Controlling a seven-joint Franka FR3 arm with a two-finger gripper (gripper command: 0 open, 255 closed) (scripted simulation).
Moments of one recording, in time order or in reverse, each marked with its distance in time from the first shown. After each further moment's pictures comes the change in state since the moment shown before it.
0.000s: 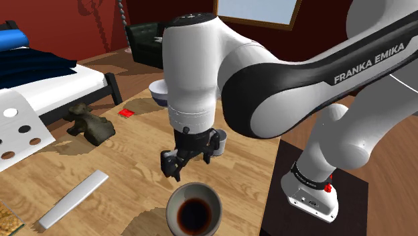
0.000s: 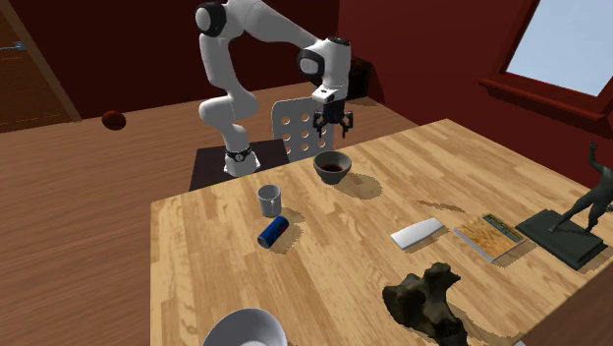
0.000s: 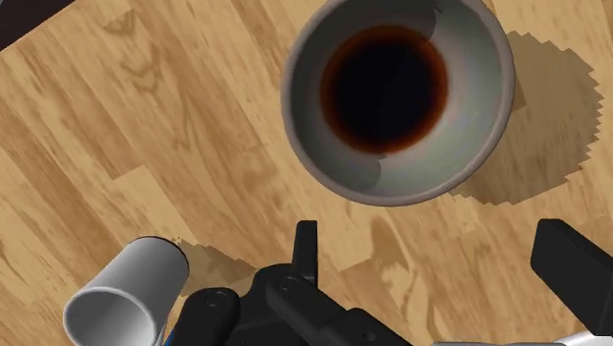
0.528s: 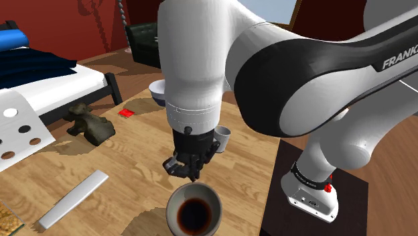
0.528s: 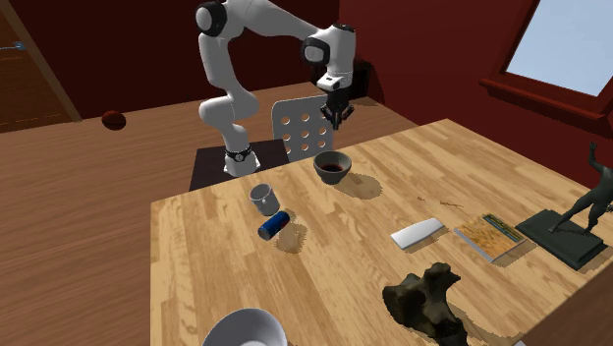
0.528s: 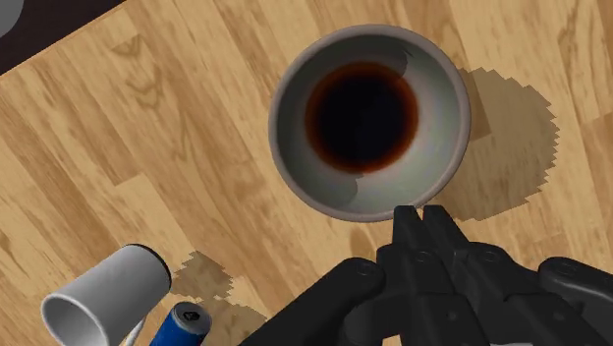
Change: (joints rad) arm 0.028 -0.015 0.023 0.075 0.009 -0.083 0.024
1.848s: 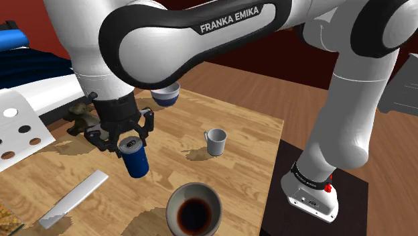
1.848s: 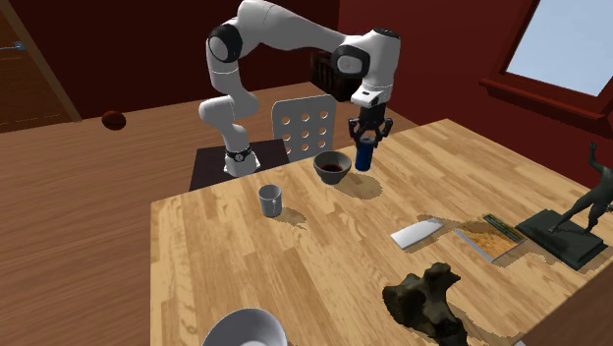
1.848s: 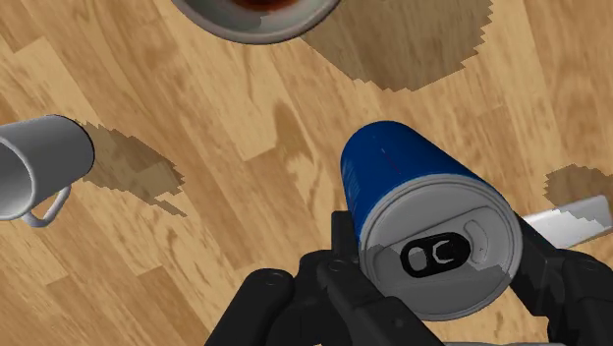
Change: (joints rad) arm -0.040 0.557 -0.017 0.544 -0.352 -0.089 0.072
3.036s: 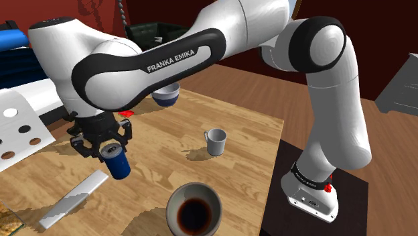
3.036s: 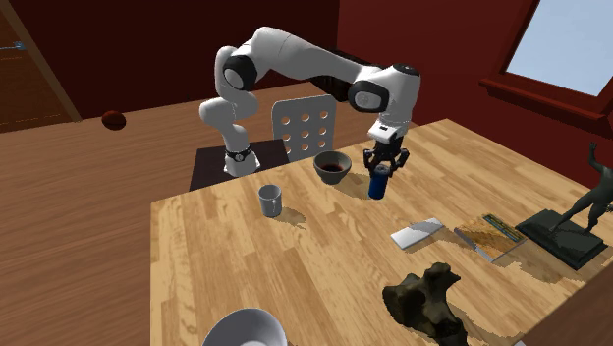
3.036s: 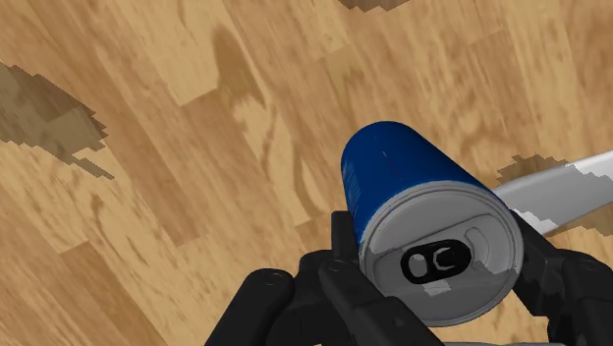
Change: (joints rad) arm 0.080 0.315 -0.072 0.255 -0.155 0.021 0.005
